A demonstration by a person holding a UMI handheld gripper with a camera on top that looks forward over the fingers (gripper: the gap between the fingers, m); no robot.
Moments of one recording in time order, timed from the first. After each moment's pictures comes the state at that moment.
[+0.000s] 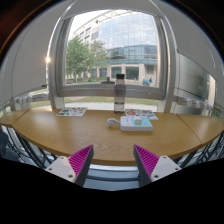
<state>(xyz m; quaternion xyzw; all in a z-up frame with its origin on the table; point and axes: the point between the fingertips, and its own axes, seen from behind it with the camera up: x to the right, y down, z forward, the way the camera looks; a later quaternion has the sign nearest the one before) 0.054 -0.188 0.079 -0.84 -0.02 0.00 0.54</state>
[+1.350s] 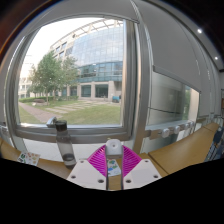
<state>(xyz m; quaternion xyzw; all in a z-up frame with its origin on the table) 0.267 0.048 0.247 -0.77 0.10 -0.11 0.62</state>
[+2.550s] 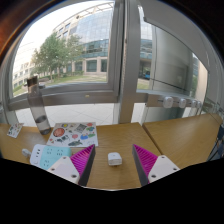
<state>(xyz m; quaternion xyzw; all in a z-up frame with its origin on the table) 0.381 0.047 0.068 -0.86 0.08 -0.08 0.50</state>
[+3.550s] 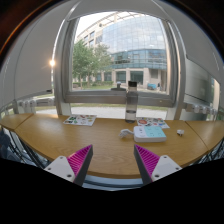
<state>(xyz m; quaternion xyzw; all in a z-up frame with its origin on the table) 0.007 -0.139 0.098 -0.83 -0.04 0.02 0.56</state>
